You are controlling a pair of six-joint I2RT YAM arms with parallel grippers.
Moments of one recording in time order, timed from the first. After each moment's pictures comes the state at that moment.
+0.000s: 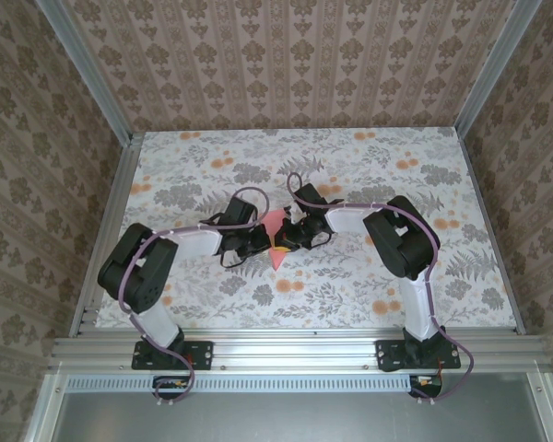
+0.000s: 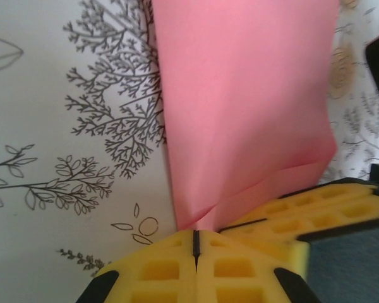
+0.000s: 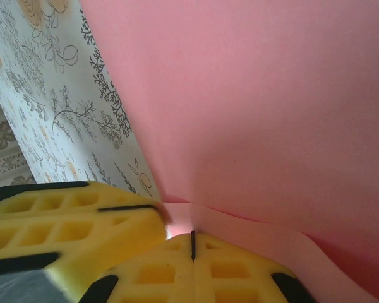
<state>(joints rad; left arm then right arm) -0.60 1.71 0.82 -0.11 0.31 -0.83 0.56 2.08 1.24 -0.24 -0.65 0.78</state>
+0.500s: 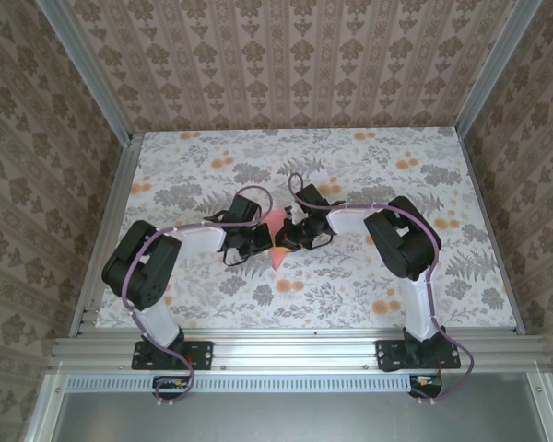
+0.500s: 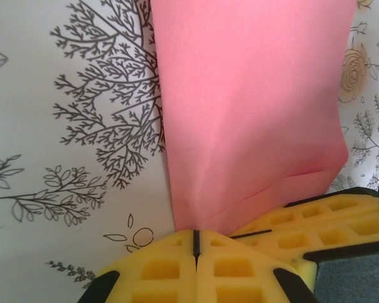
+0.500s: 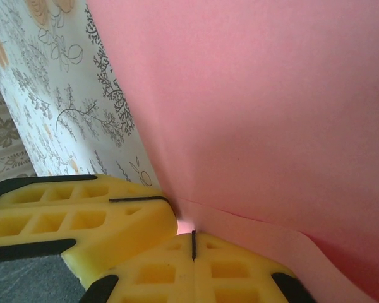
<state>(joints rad) -0.62 1.74 0.87 -0.17 0.28 -0.83 0.56 2.07 1.20 -0.18 -0.67 0.78</state>
